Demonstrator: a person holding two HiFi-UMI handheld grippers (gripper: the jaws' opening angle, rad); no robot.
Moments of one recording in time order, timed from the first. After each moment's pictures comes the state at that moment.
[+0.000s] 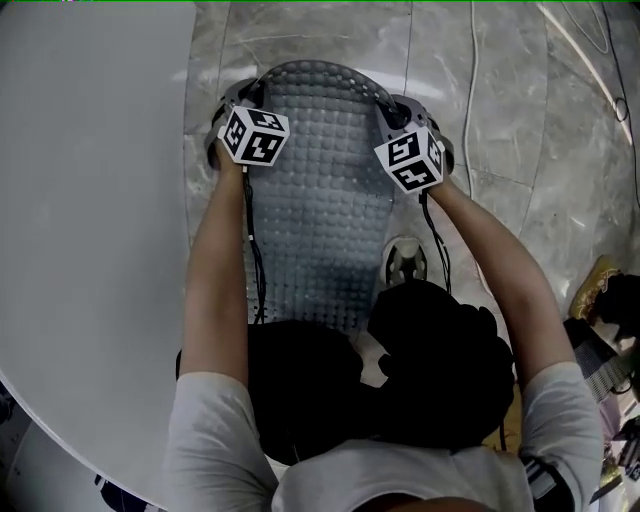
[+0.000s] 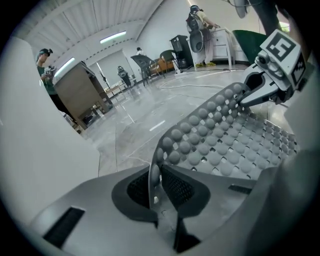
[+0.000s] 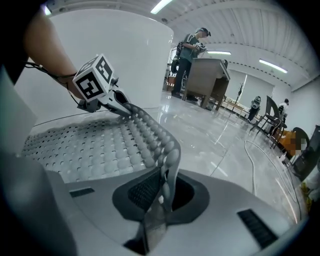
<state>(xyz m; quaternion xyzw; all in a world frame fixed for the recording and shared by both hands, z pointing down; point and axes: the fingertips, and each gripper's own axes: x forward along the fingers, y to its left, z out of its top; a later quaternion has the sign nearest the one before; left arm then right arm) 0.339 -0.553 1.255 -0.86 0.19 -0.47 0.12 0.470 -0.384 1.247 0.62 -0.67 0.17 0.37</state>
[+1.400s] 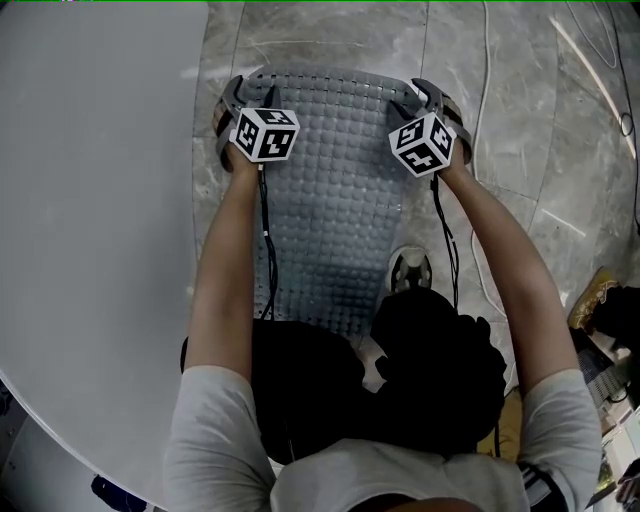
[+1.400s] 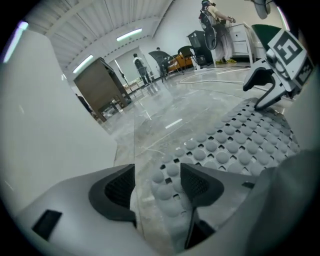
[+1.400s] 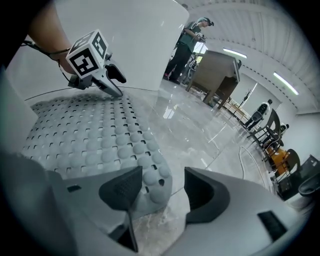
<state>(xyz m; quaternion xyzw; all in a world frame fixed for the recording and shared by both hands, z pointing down) 0.326 -0.592 1.264 -0.83 0.29 -0.46 0.10 0.519 -0.405 1.272 0.60 -0.62 0.15 0.48</state>
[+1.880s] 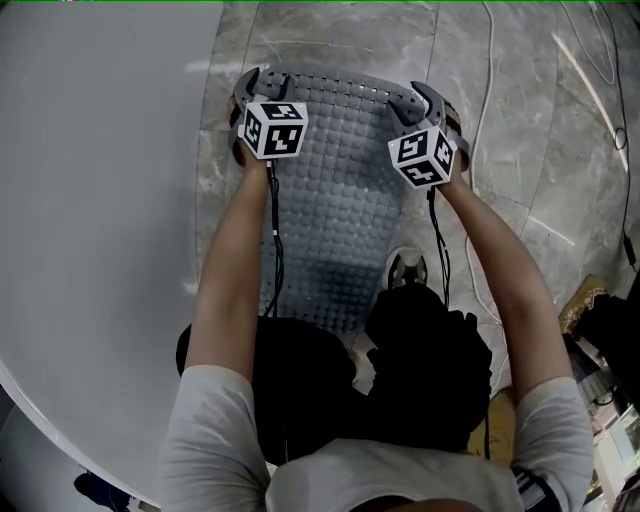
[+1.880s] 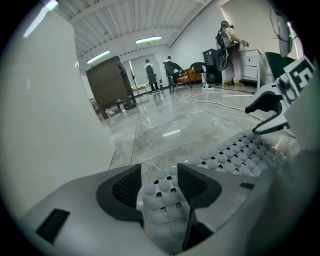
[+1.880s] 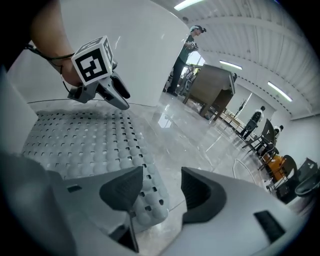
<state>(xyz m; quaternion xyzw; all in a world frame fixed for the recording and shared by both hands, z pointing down) 0.338 -0.586 1.228 -0.87 0.31 -0.40 0.02 0.496 -0.420 1.224 0.62 -0.63 0.10 0.45</state>
